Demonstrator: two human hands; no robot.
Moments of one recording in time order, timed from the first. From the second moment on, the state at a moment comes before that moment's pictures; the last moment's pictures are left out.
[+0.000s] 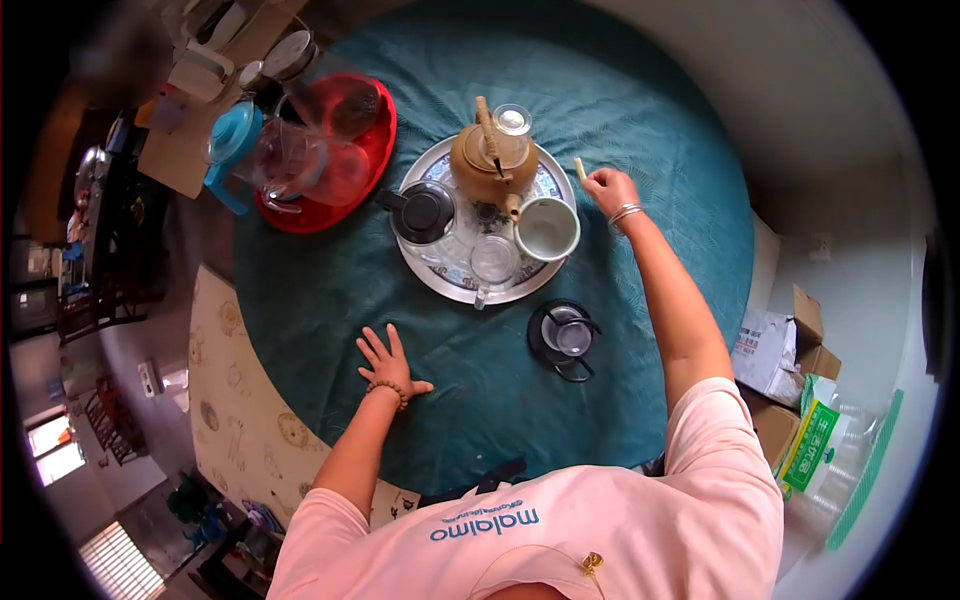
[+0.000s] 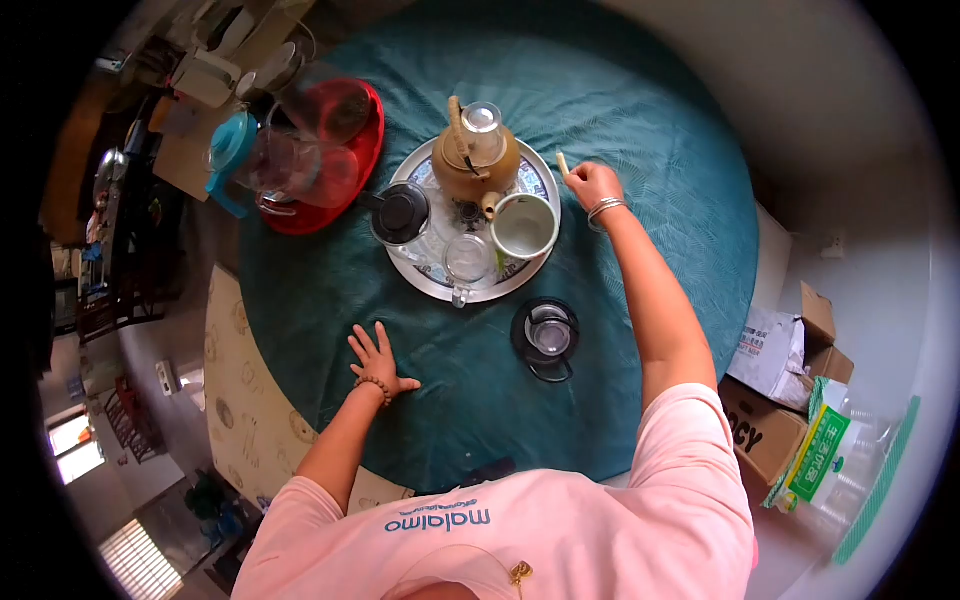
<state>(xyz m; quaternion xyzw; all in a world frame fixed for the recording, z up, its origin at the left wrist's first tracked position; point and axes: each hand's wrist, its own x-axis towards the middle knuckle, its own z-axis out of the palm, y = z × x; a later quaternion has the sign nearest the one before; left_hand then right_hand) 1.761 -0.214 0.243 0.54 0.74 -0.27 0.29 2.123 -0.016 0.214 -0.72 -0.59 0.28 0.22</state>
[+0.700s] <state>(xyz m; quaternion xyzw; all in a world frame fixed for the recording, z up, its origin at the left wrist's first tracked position) 1.757 -0.218 0.244 0.53 0.75 -0.25 0.31 2.116 -0.075 0.264 -0.59 -0.41 0.55 0.43</state>
